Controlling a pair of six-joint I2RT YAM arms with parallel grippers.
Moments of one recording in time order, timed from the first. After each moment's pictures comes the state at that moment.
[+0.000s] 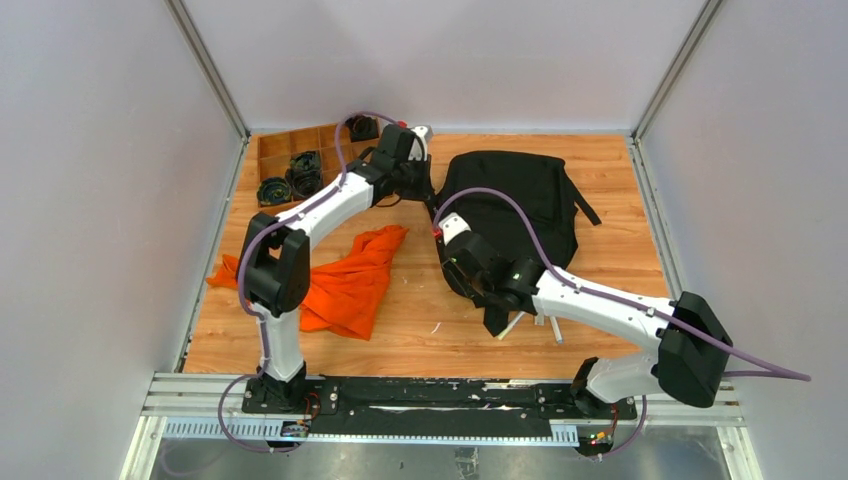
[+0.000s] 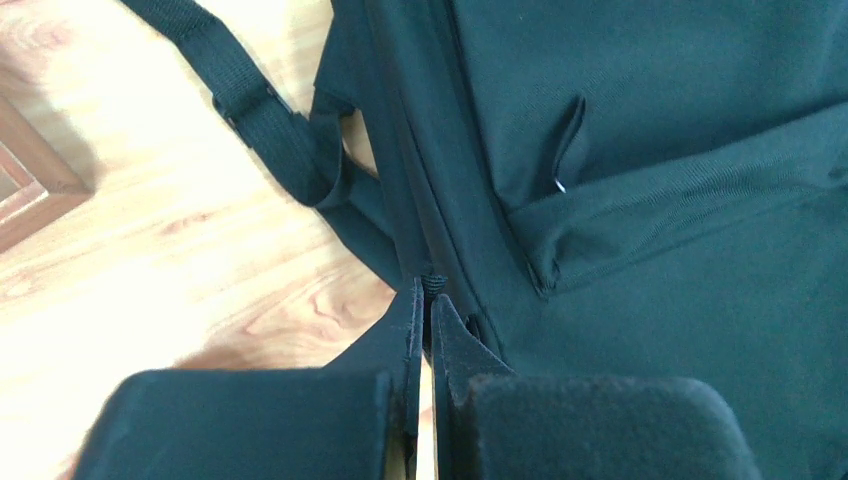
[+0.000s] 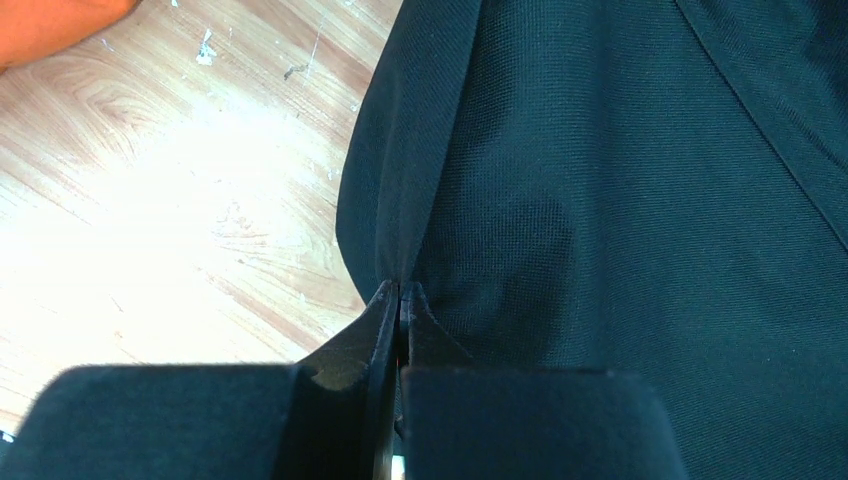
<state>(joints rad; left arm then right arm) -0.50 1.89 1.55 -0.35 0.17 -0.32 0.98 1.33 0.93 -0.42 0.37 0.10</state>
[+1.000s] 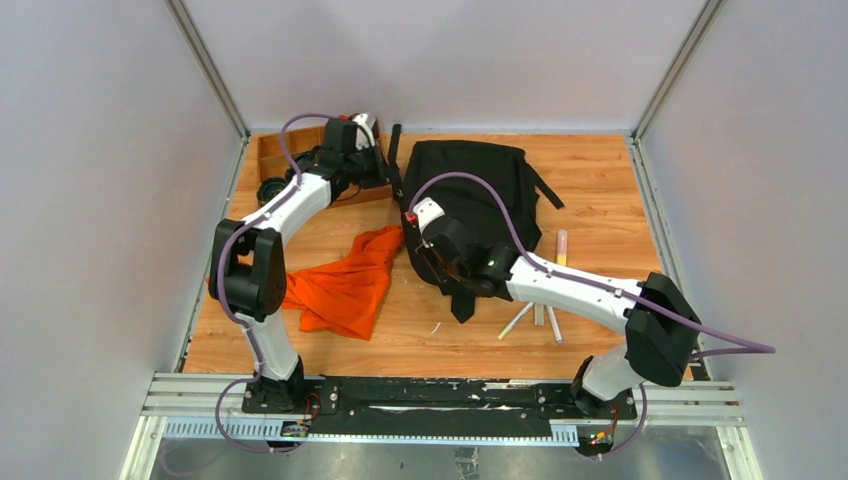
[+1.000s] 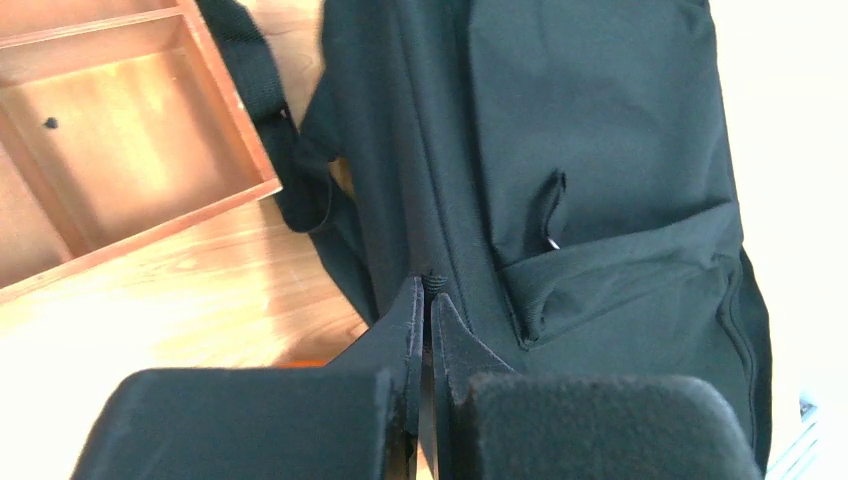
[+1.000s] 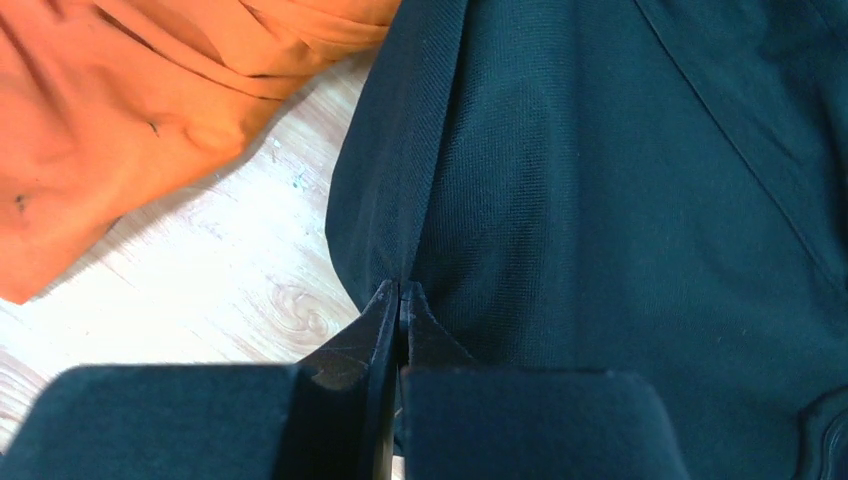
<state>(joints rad) -0.28 1.83 1.42 -0.19 0.30 -0.44 1.00 1.48 1.07 -0.30 0.33 0.09</state>
